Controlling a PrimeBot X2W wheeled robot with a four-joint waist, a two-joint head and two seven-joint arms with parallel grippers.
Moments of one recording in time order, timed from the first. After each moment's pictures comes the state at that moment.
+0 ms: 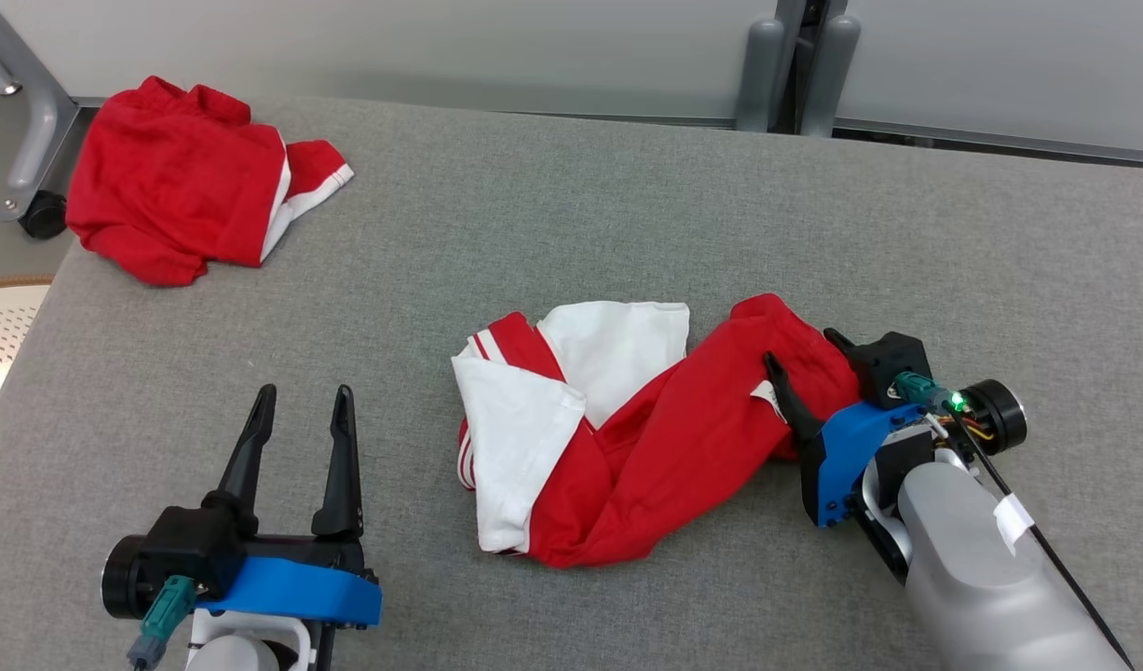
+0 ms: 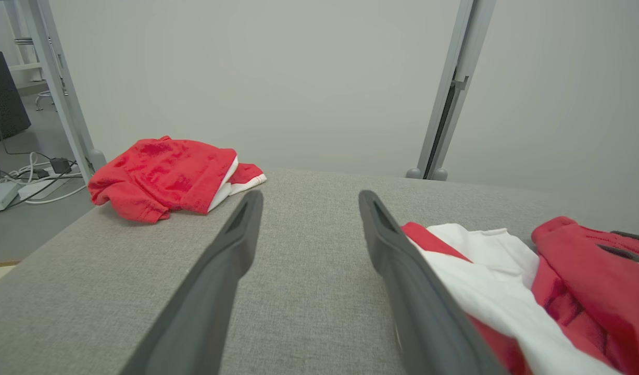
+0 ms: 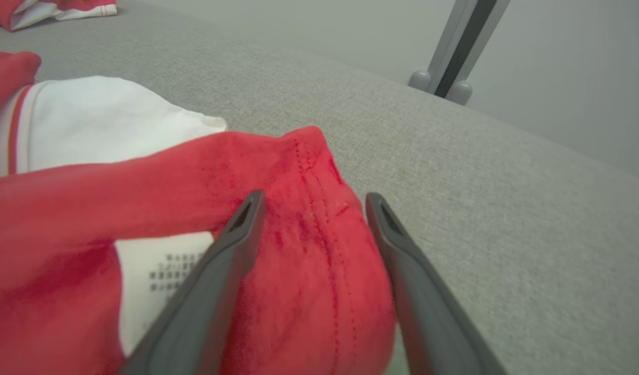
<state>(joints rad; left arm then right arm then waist) -0.18 0.05 -0.08 0.20 -0.18 -0.04 -0.26 -0.66 -0.14 0.26 0.93 0.03 0.13 -0.18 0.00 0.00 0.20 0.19</state>
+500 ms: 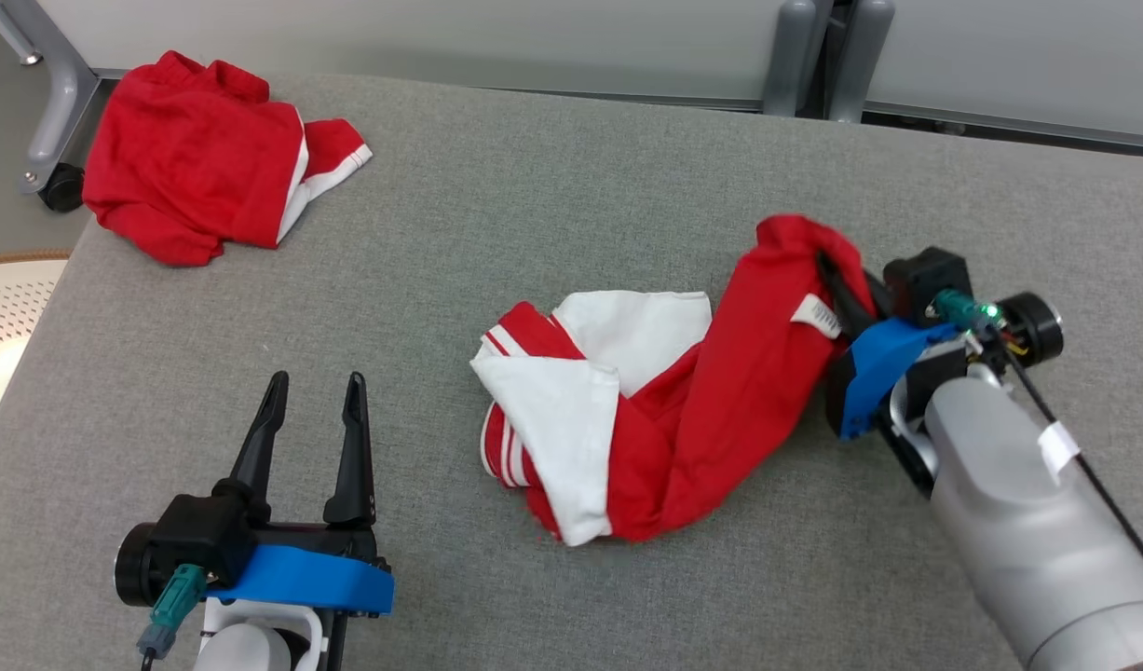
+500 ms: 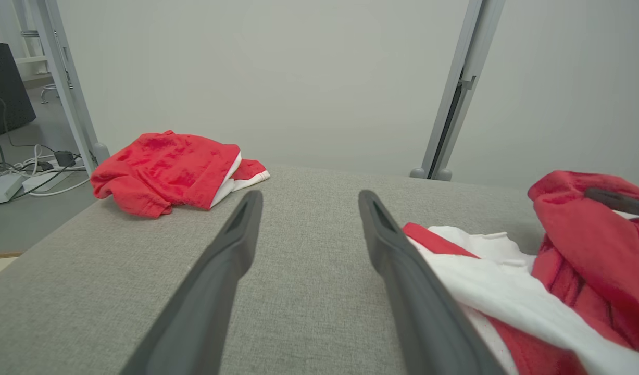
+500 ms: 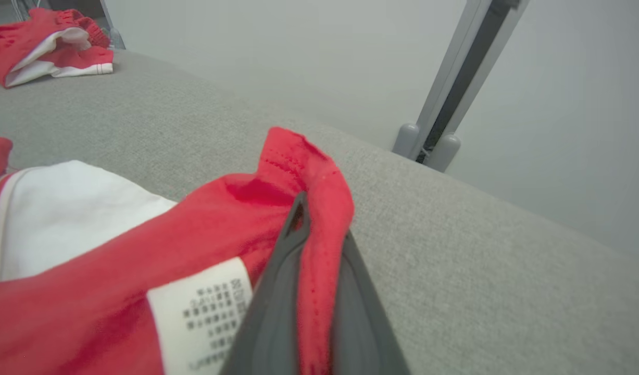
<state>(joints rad) -0.21 0.05 -0.12 0.20 -0.21 -0.02 -0.26 -0.80 -0.17 0.33 1.05 0.09 0.13 -0.25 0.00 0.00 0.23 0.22</state>
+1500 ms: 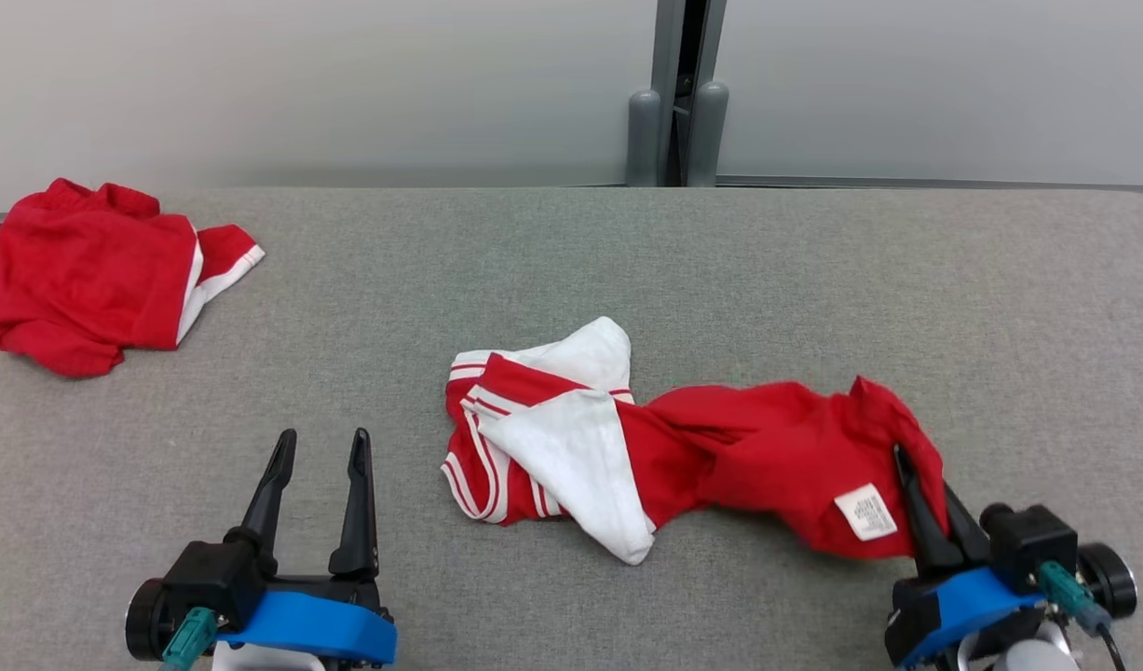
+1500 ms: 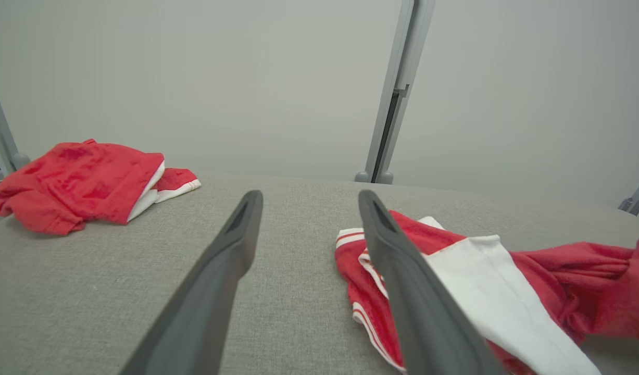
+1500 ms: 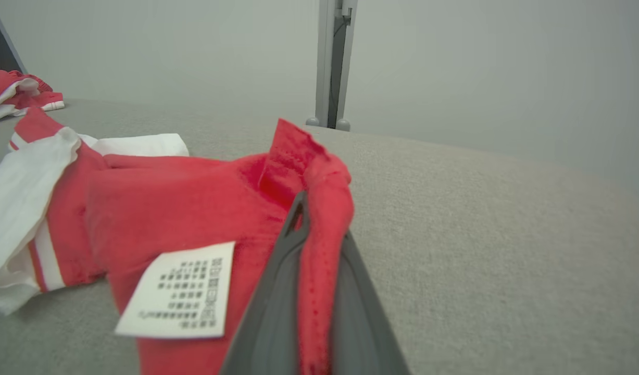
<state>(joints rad) -0.13 0.05 -0.12 0.22 -0.22 -0.01 -0.26 -0.19 -0.18 0.07 0.41 0.04 0.13 -0.26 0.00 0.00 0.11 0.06</state>
